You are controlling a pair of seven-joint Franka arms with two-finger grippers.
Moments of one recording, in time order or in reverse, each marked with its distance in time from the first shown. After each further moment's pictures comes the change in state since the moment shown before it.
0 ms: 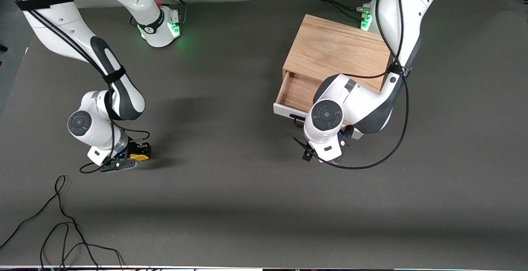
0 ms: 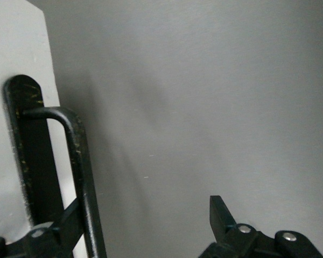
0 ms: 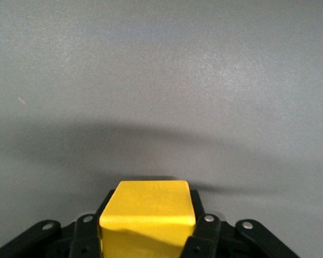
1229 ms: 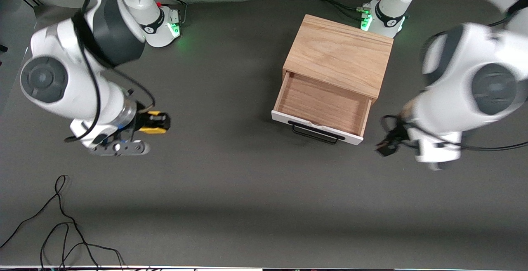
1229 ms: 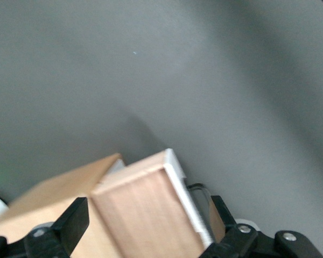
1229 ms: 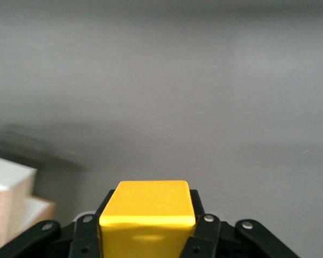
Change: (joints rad) left arm 0.321 -0.240 0.007 0.271 -0.099 -0.582 0.729; right arm 0.278 -0.074 0.143 0.869 0.067 -1.056 0.593
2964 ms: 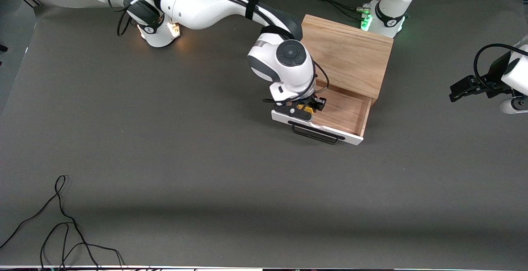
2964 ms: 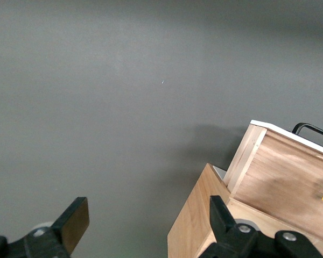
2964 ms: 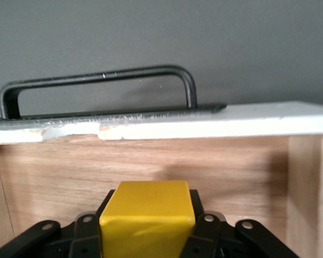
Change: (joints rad) left arm 0.086 -0.431 0.179 -0.499 -0.039 0.191 0.931; right arm 0.444 0.519 0.210 0.156 -0.210 0.565 0.960
